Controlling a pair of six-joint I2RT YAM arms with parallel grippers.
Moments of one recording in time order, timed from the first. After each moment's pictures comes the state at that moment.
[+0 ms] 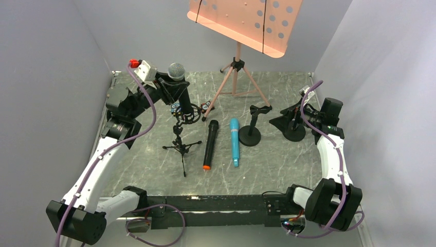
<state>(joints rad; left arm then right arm) -0.29 1.04 1.06 0.24 0.55 -0.21 -0.31 1.14 0.84 -0.30 -1.13 -0.23</state>
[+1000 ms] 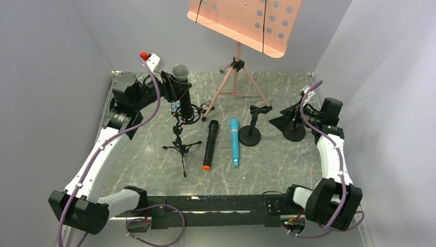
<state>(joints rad) -0.29 1.14 1.19 -0.02 0.55 -0.18 -0.31 1.14 0.84 -0.30 -1.13 -0.24</state>
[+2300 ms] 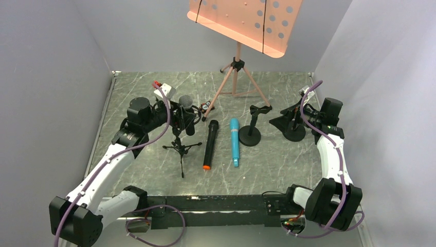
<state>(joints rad) -0.36 1.01 0.84 -0.01 0.41 -0.13 -0.31 1.14 0.84 -0.30 -1.13 -0.24</state>
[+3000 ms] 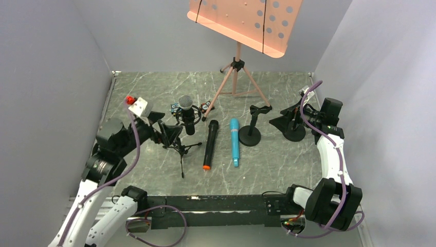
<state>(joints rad) -0.36 0.65 0.90 -0.34 0.36 -0.14 -0.31 1.14 0.84 -0.31 -1.13 -0.25</state>
